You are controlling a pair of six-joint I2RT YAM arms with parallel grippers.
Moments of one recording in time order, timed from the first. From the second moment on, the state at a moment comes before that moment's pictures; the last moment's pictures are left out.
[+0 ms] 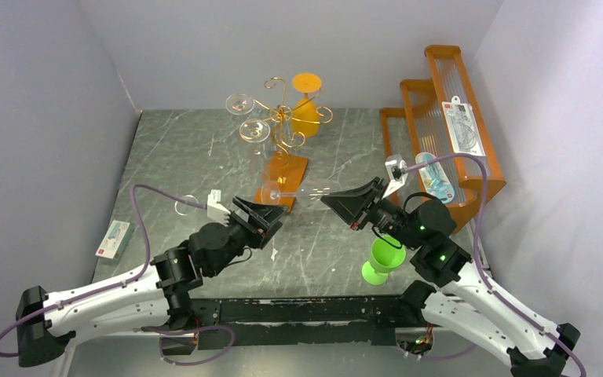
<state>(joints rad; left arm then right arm) -1.12 0.74 0.53 0.02 -0.49 -1.52 0.78 0.62 0.65 0.14 -0.17 0.55</state>
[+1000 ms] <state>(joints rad) -1.12 0.70 0.37 0.34 -0.66 -1.81 0.77 0.73 0.64 0.37 -0.51 0.55</state>
